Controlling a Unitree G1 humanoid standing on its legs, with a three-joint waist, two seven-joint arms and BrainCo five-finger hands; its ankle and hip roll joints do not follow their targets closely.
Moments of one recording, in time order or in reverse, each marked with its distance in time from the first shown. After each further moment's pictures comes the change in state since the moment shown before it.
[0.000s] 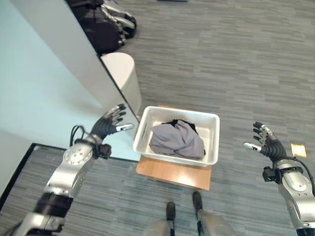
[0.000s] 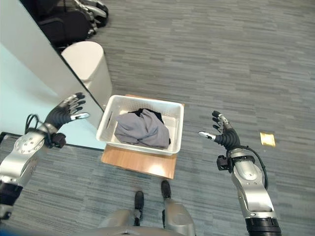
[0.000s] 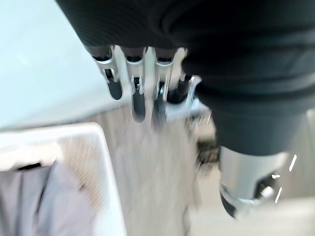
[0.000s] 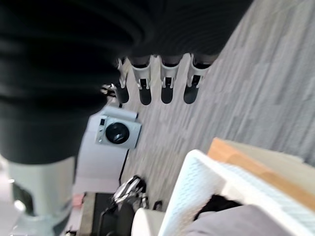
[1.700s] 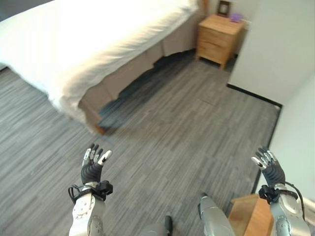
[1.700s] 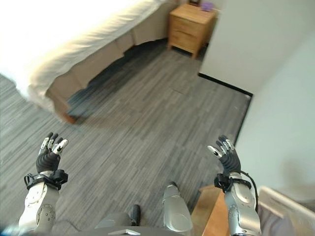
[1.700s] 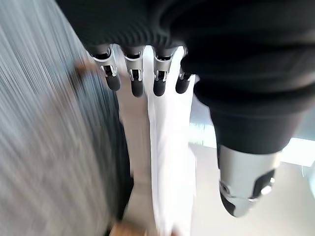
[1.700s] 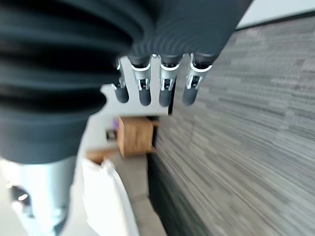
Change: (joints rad) left arm 0.410 -0.503 0.250 -0.070 0.039 -0.103 0.171; right arm 0.151 0.211 -0.105 0.178 0.162 -0.078 -0.027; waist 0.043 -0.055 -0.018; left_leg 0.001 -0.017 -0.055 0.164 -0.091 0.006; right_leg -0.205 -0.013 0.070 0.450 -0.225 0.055
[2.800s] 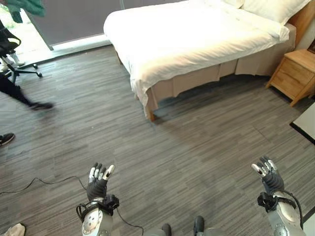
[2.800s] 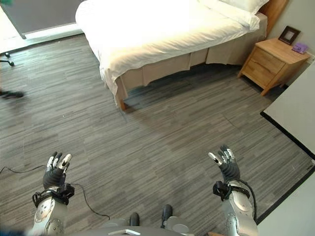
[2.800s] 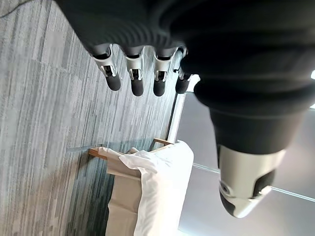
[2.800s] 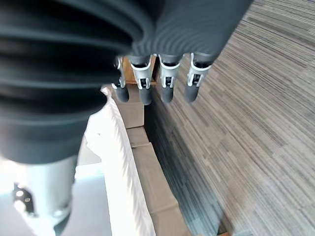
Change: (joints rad) left arm -0.005 -0.075 -0.059 0.022 0.003 0.009 0.049; right arm 0.027 0.031 0.028 0.000 -0.005 -0.013 -0.045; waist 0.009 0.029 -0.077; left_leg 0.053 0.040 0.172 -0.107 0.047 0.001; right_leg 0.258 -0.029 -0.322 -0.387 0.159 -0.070
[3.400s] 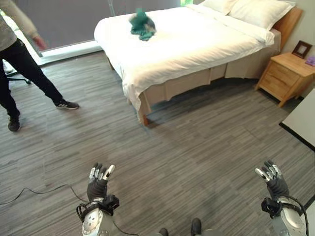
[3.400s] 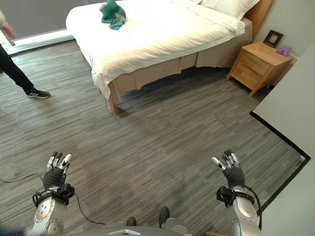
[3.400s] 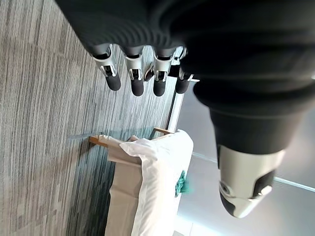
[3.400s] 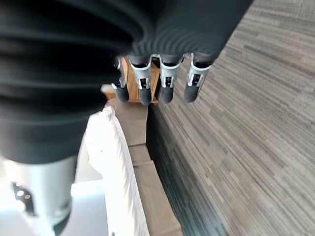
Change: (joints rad) left arm 0.001 0.001 -0.001 0.000 -0.004 0.000 -0.001; right arm 0.056 -0.002 -0.019 -0.021 0.002 -0.001 -0.009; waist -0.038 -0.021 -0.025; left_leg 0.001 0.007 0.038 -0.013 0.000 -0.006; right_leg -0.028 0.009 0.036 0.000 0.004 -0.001
